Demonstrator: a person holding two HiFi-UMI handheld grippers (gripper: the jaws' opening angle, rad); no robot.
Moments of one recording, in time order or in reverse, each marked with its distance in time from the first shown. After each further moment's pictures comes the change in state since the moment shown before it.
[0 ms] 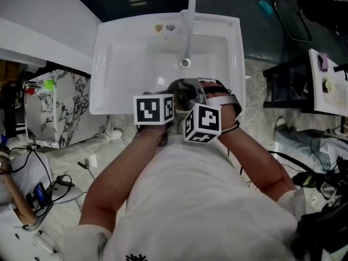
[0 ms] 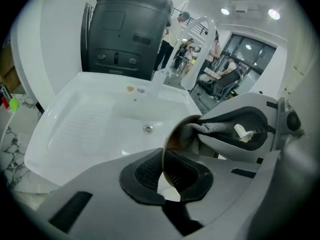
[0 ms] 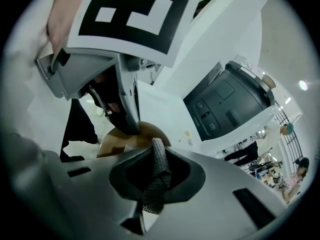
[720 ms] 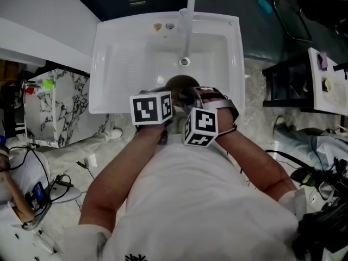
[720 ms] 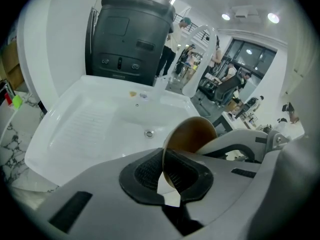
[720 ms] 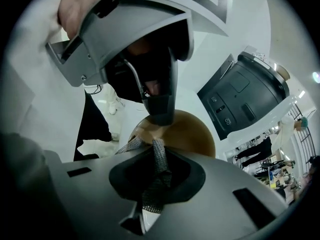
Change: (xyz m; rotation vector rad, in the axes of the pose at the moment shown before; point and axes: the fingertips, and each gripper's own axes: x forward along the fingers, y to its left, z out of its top) left arm -0.006 0.001 0.009 -0.022 -0.062 0.012; right arm 0.006 0.047 -0.012 0.004 0.033 0.140
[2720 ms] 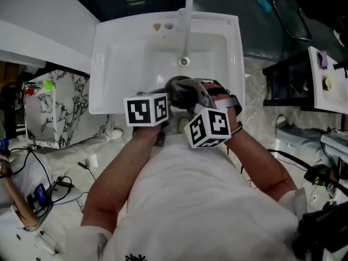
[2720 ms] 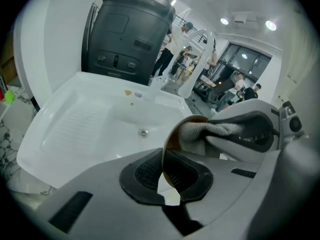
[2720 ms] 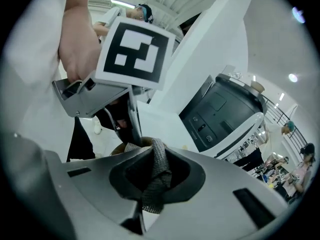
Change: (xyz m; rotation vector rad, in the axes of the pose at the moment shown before) left arm -0.004 -0.005 -0.002 -0.004 0.004 -0.085; right arm -0.044 -0.047 0.037 0.063 -0.248 -0.164
